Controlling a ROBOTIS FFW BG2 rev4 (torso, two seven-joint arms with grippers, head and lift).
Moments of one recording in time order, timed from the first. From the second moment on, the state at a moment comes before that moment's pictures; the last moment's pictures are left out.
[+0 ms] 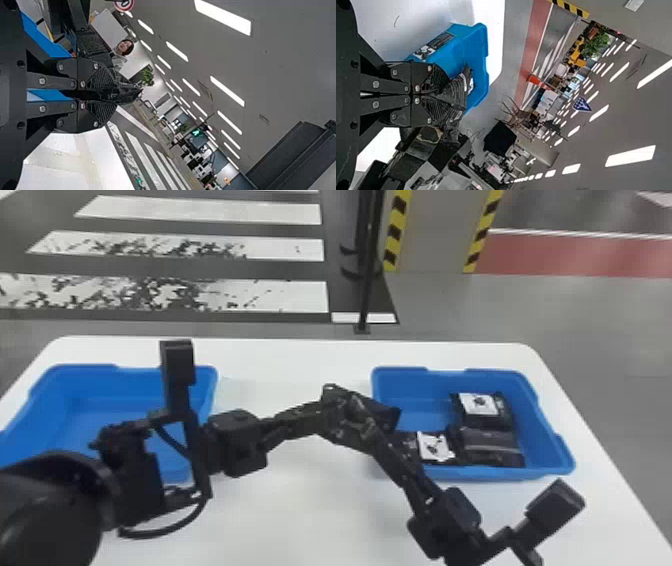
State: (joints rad) left arm 0.05 0.25 -0.09 -2.10 0.69 0.91 -0.52; right arm 0.52 -0.03 0.09 -2.03 -0.67 0.10 0.54
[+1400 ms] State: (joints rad) left arm 0.47 0.24 0.06 -2.30 0.80 0.77 -0.55; right arm 0.21 -0.10 -0.17 -1.66 -0.60 0.06 0.50
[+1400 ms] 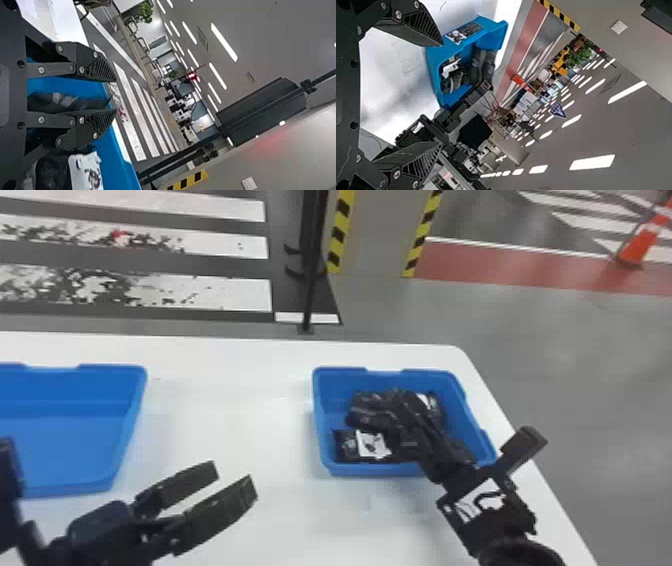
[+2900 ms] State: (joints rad) left arm 0.91 0.09 0.35 -2.47 0.38 0.19 -0.38; right arm 0.88 0.00 -0.16 -2.23 -0.25 -0.18 0.29
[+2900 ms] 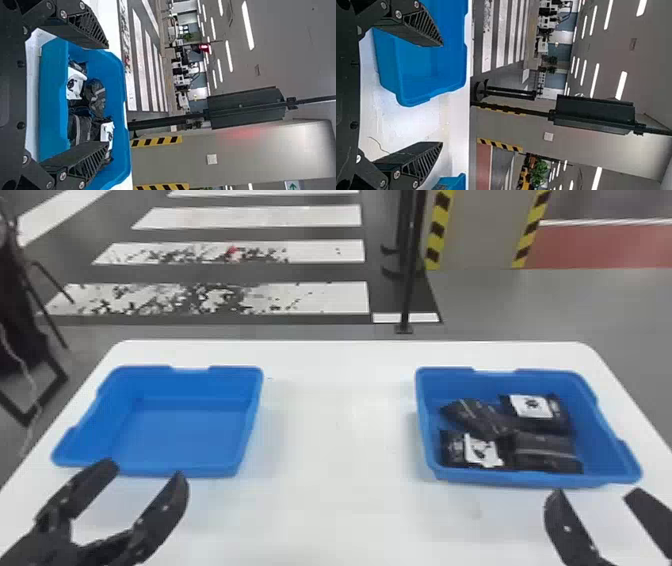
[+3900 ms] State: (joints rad) left arm 0.90 0.10 0.33 -2.47 0.37 0.24 -0.38; right arm 0.86 0.00 -0.12 -2.23 -0.28 -0.18 0.29
